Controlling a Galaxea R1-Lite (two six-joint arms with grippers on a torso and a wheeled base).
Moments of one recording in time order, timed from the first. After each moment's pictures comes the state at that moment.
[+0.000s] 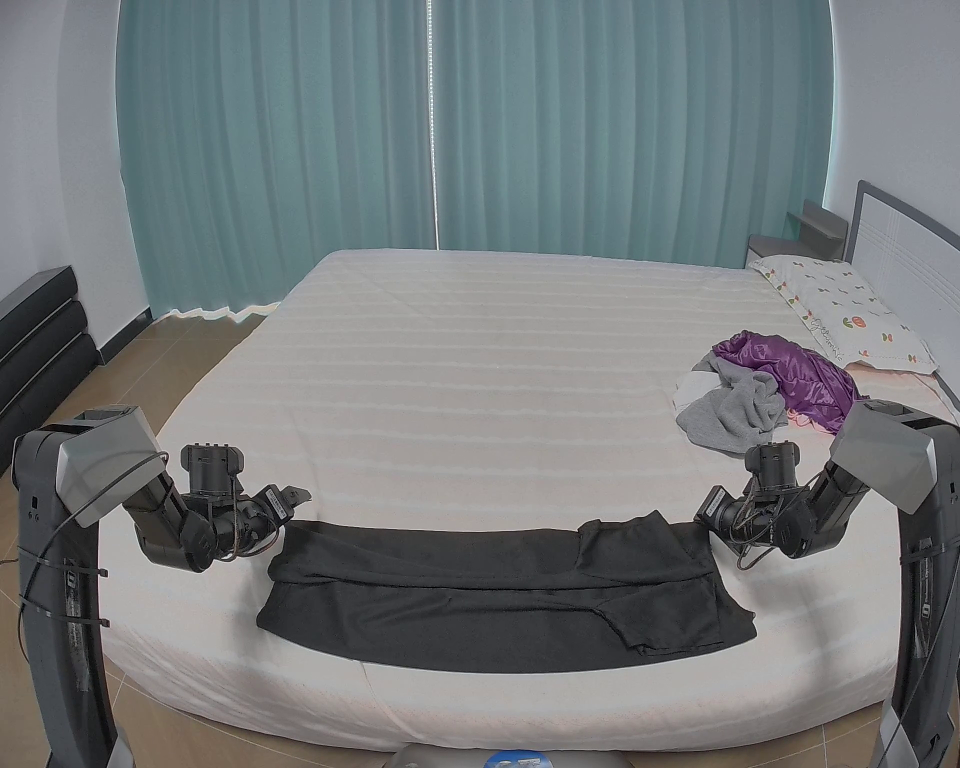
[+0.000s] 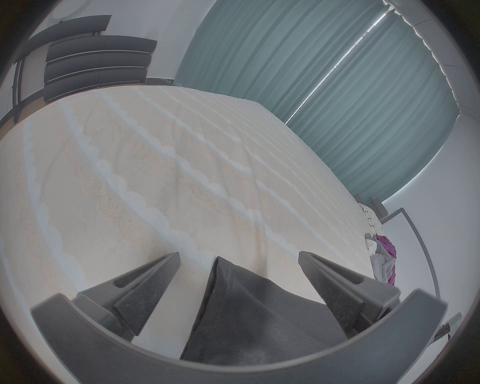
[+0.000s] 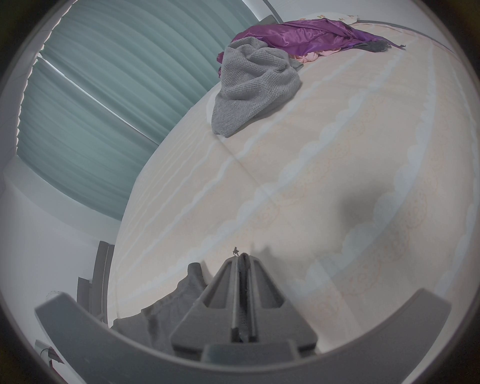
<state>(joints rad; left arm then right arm) 0.02 2.45 -1.01 -0.80 -0.15 -0.63 0.05 2.49 -1.06 -0.72 0.12 0.76</state>
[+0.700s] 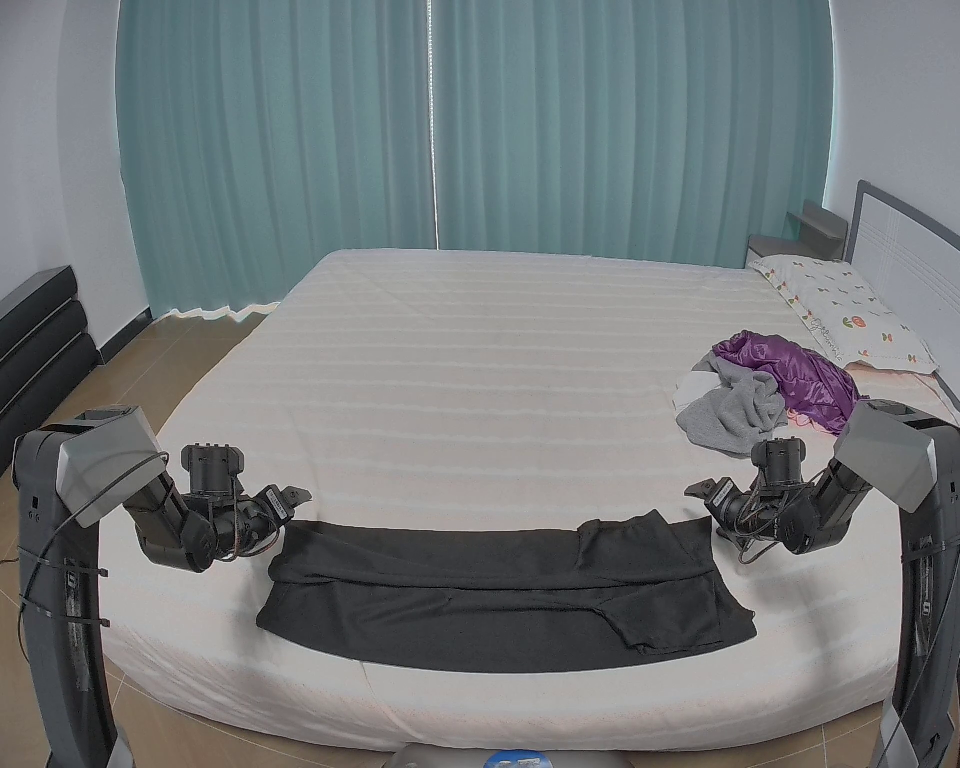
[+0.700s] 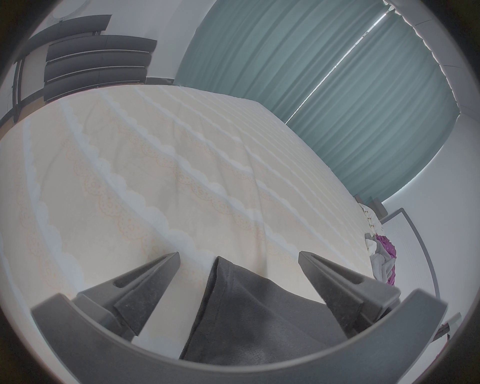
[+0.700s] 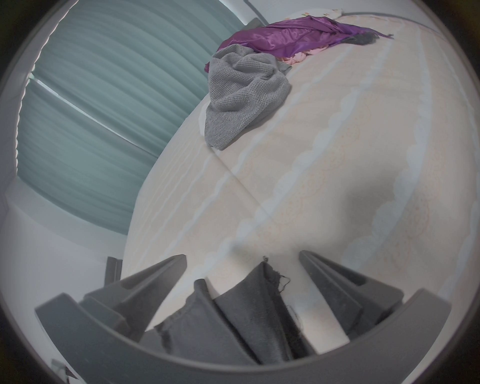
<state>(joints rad) 0.02 2.45 -1.01 -0.80 -0.15 -0.63 0.02 2.50 -1.08 -0.74 0.13 0.83</state>
